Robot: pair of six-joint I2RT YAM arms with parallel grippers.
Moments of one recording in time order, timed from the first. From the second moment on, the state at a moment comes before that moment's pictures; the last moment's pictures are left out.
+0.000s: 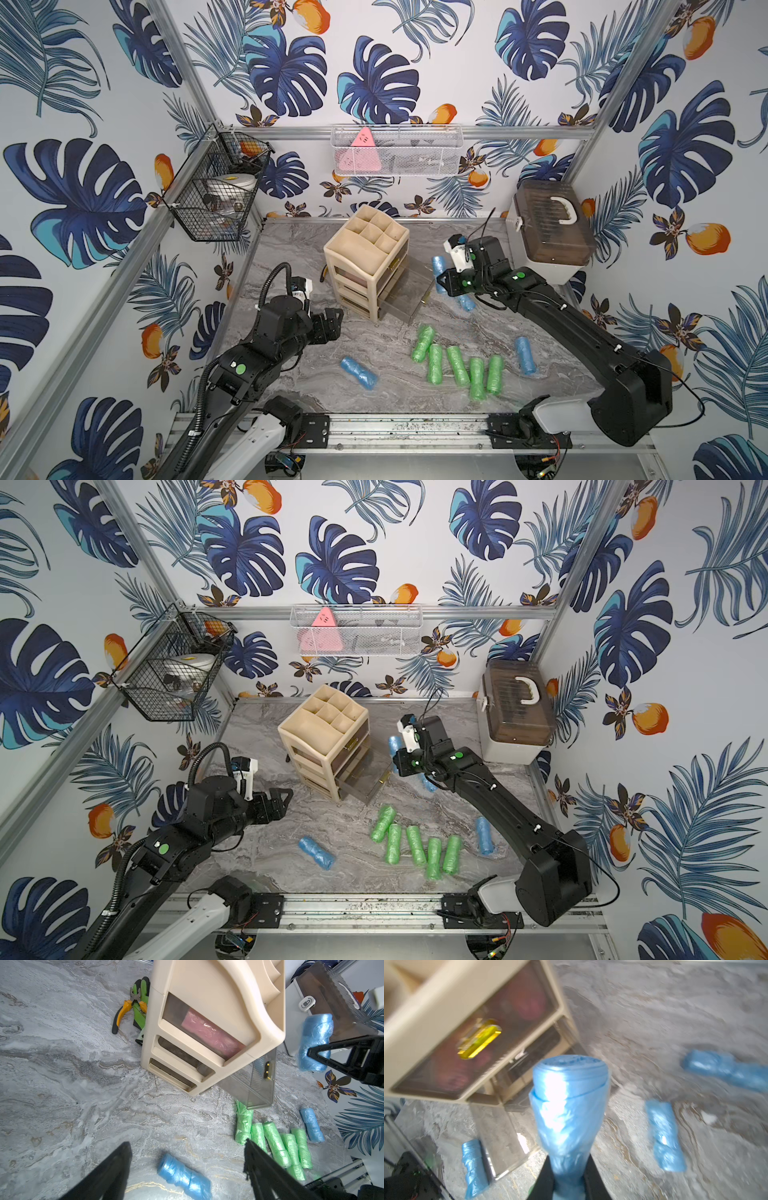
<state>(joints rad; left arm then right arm) -0.38 0.65 0.85 -0.83 -0.02 -0.52 0.56 1.41 1.22 -0.56 -0.16 0.18</state>
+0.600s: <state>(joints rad) -0.38 0.63 0.84 -0.82 0.01 -0.53 0.79 1.58 1.25 -0.49 -0.11 -0.10</state>
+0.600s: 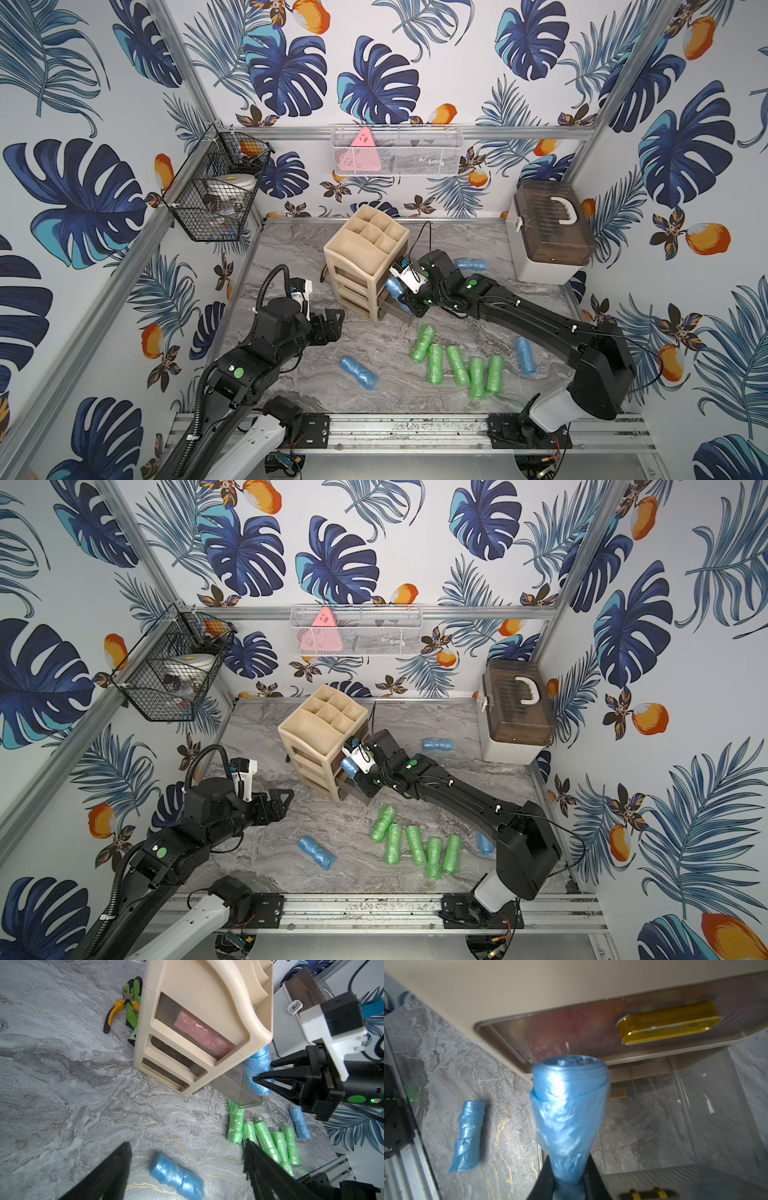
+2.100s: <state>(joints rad) -0.38 0.79 0.93 -0.73 0.11 -0.44 0.36 1.58 1.17 -0.53 0.07 0.19</state>
